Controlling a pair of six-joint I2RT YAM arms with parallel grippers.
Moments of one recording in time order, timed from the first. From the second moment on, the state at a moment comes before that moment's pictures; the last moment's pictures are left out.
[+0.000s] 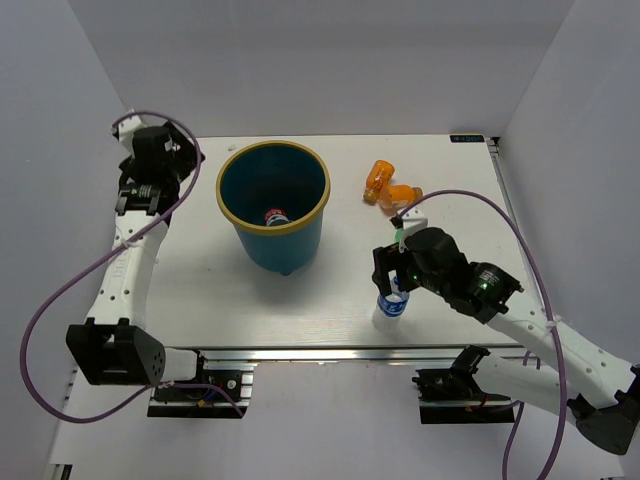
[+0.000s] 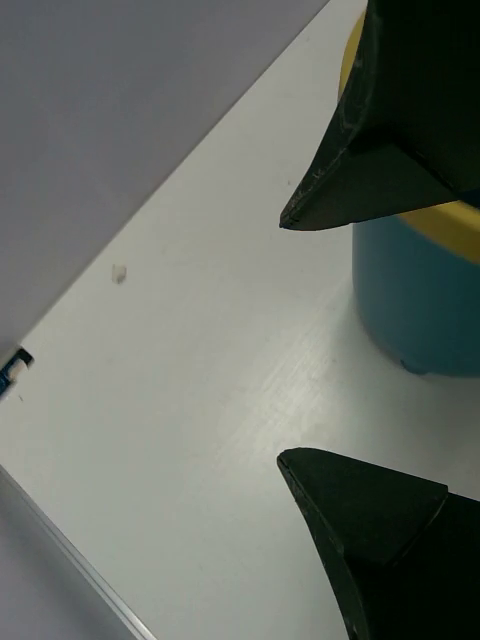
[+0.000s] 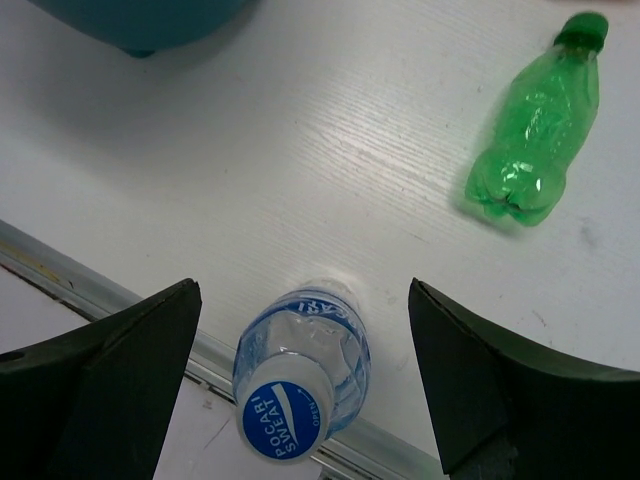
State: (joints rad) left arm -0.03 1.35 1.43 -0.48 -0.35 -0.58; right arm 0.85 0.89 0.92 -0.70 0.18 0.27
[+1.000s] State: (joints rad) left arm 0.00 1.08 0.94 -0.38 -0.46 -0.76; right arm 0.85 0.87 1.13 -0.26 0.27 0.15
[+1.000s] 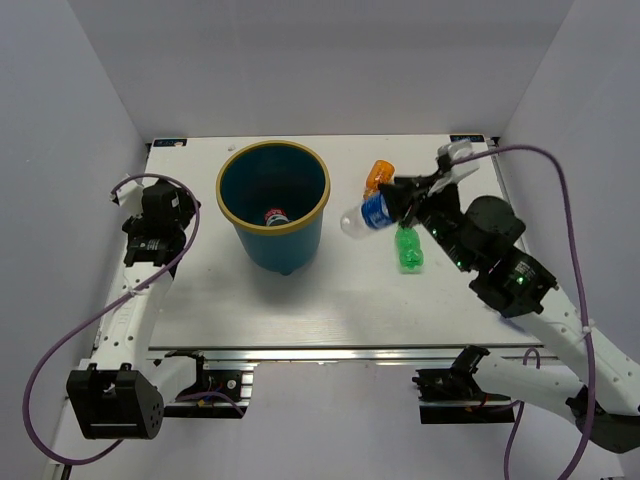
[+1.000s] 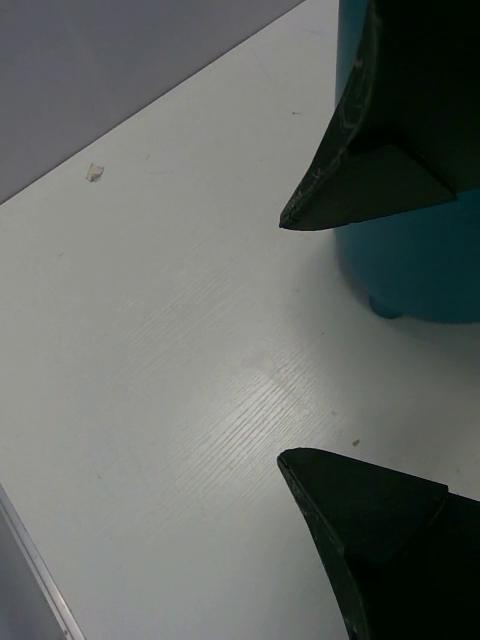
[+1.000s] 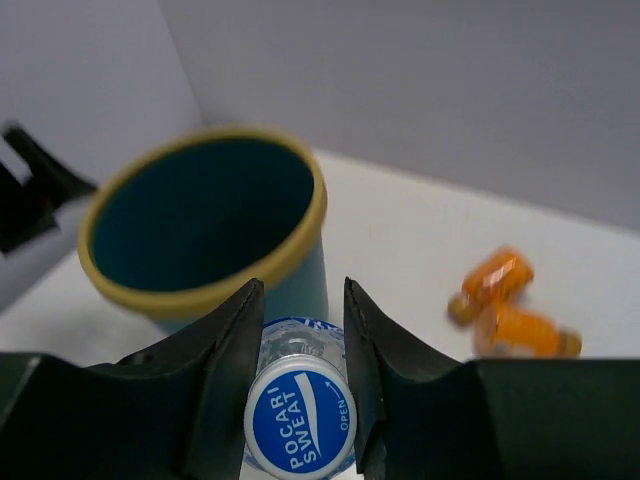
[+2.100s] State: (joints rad) left arm 0.00 1.10 0.87 -0.37 -0.54 -0.73; right arm 0.68 1.54 1.74 -0.22 -0.01 0.07
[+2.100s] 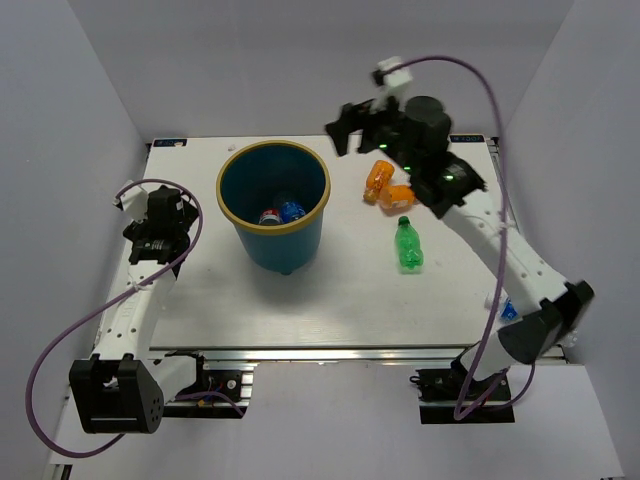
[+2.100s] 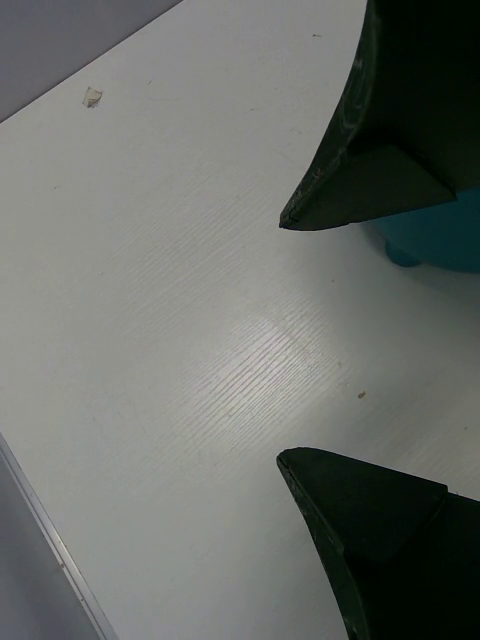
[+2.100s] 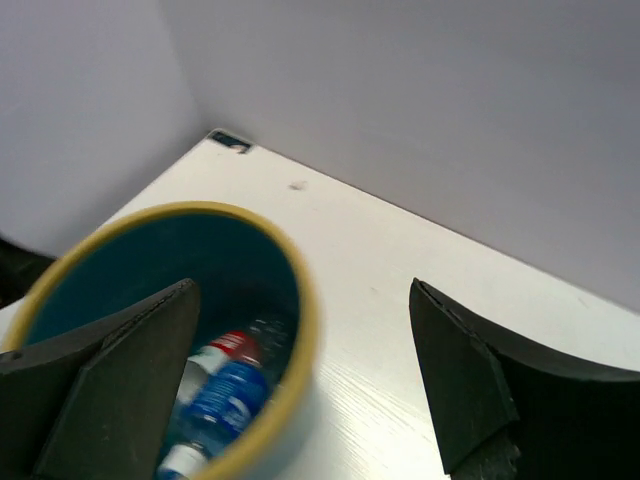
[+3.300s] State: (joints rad) left arm 0.00 1.05 0.82 -0.18 -0.26 -0.54; right arm 0.30 1.63 1.02 -0.34 -0.05 0.28
